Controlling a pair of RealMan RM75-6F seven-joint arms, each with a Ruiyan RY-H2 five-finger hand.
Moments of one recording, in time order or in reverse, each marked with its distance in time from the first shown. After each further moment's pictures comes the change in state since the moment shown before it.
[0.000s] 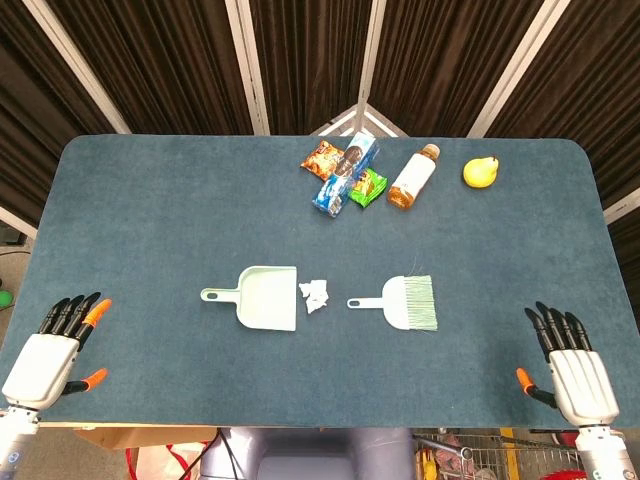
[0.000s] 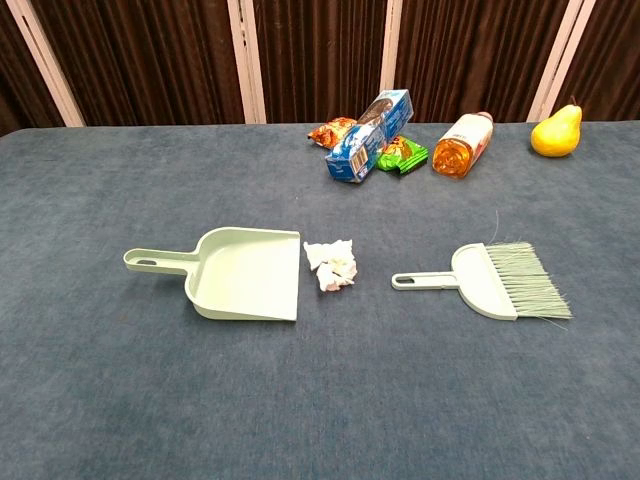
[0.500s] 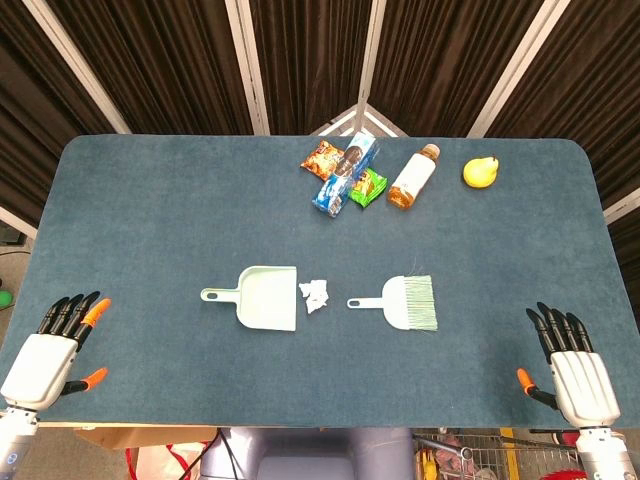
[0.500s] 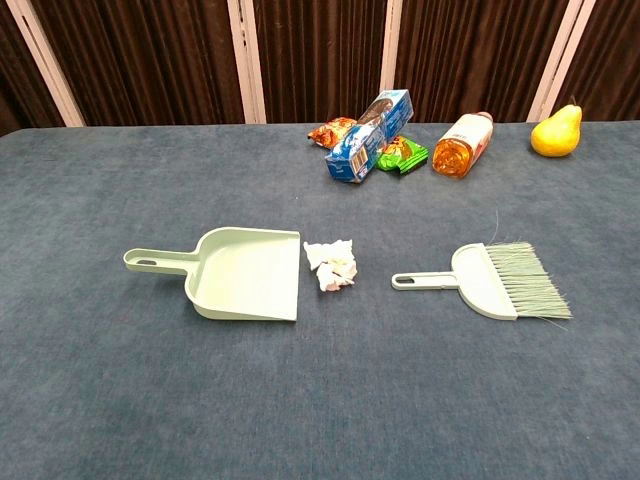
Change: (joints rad) left arm 0.002 -0.007 0.000 0.016 0.012 0.011 -0.015; right arm -0.004 0.002 -0.007 0.002 -0.003 -0.016 0.000
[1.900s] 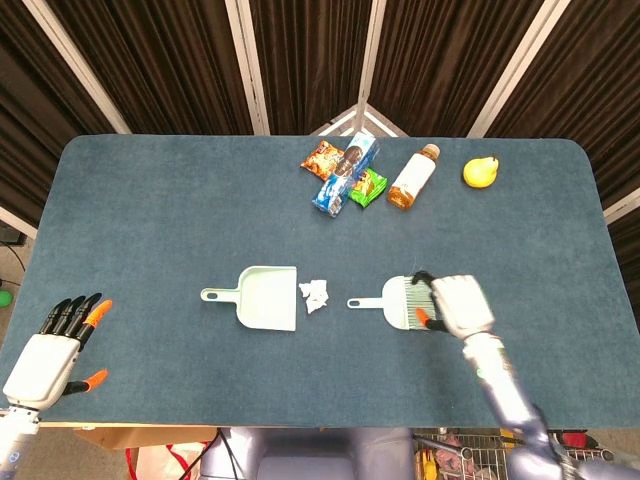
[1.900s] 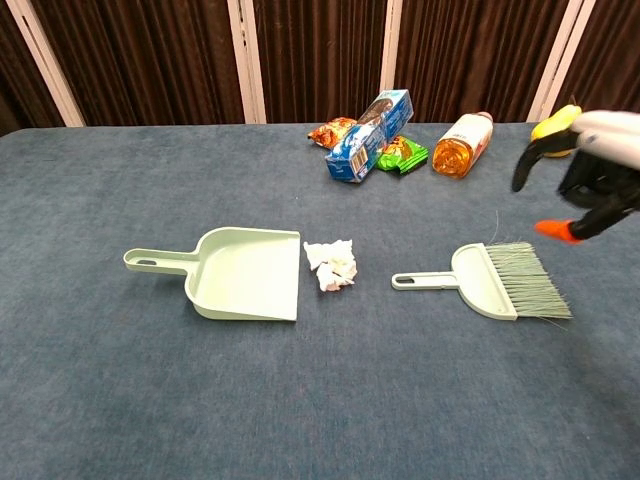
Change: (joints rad) left arm -0.005 0.011 0.001 -0.021 -0.025 -0.030 0.020; right arm 0.432 -0.276 0.245 -0.045 0.420 -0.403 -0.334
